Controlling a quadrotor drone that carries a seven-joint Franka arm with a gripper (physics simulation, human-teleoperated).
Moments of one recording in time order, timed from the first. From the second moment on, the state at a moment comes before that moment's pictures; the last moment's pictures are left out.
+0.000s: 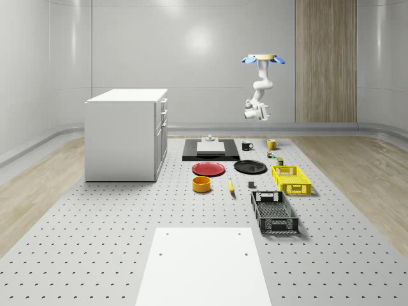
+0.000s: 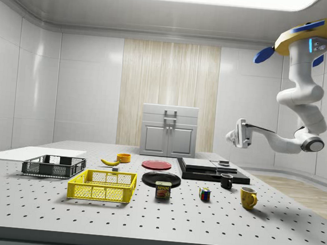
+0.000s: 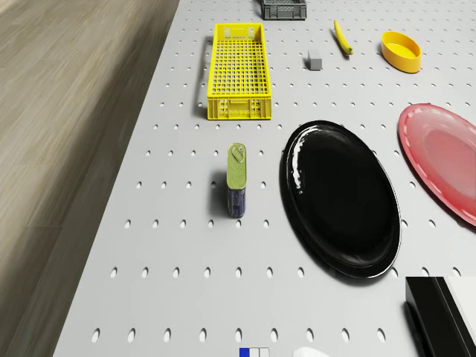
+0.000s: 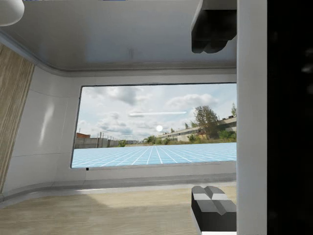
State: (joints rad) arm -0.27 -0.81 0.70 -2.43 -1.05 1.43 0.99
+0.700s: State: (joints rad) arm -0.89 -0.99 1.18 -2.88 -1.95 1.19 1.47
